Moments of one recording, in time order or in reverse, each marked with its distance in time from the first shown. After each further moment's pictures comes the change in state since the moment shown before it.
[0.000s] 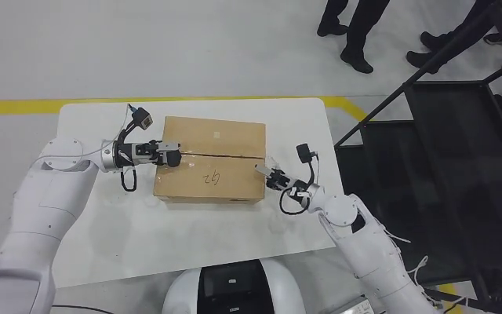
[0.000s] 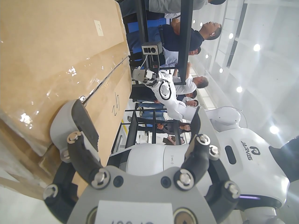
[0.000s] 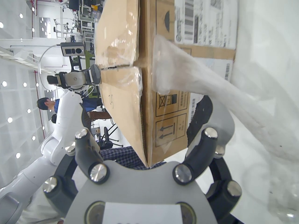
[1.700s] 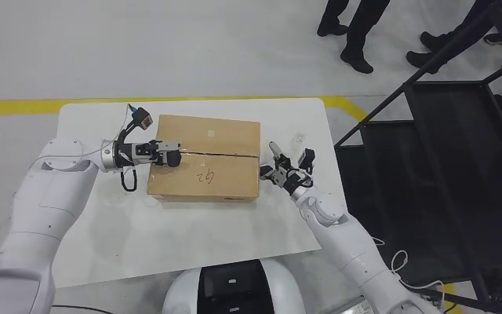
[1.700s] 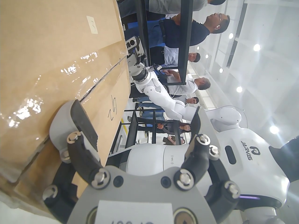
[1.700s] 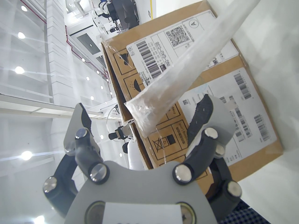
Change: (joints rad) left arm 0.000 0.000 0.000 0.000 0.000 0.000 0.000; right arm 0.129 -0.097 -0.114 0.325 0.667 -0.110 -0.164
